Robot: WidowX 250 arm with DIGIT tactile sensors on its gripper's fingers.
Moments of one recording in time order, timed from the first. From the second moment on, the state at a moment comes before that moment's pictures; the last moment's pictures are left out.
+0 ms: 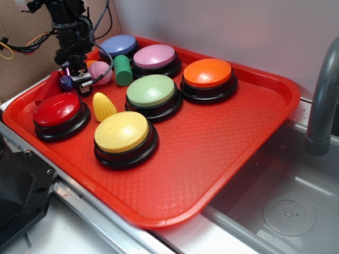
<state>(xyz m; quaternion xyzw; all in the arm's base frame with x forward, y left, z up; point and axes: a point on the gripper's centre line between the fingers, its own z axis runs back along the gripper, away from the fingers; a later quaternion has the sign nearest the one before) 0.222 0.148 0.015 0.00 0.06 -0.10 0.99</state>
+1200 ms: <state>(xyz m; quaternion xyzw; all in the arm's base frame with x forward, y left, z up) 0.216 0.137 0.082 -0.02 0.06 0.02 1.00</state>
